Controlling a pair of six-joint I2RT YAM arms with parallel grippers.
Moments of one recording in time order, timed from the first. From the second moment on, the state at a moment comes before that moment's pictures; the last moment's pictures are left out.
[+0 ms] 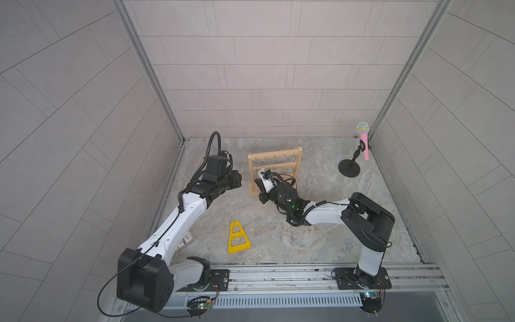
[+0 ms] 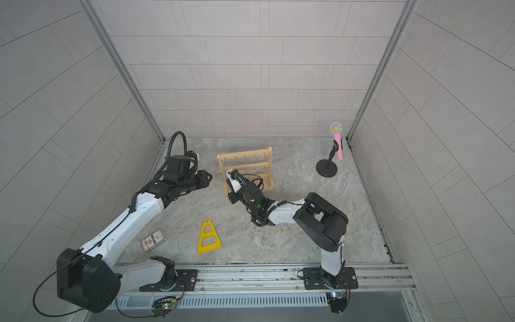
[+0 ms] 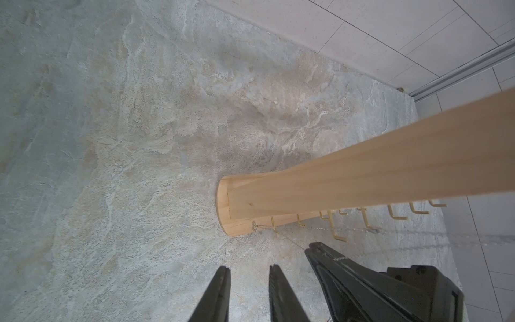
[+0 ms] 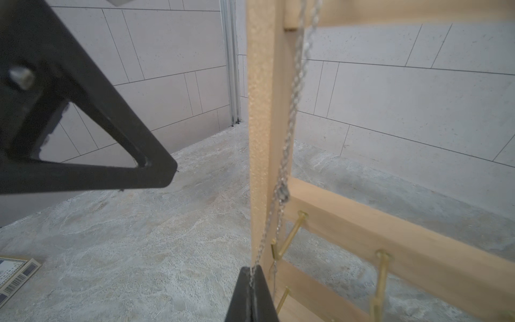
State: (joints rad) left arm -0.28 1.22 0.99 -0.51 0.14 -0.47; right arm 0.87 1.84 0.94 0.77 0.16 0.06
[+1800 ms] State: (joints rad) left arm -0.28 1.22 0.99 -0.51 0.14 -0.47; right arm 0.85 1.87 0.96 0.72 0.20 0.05
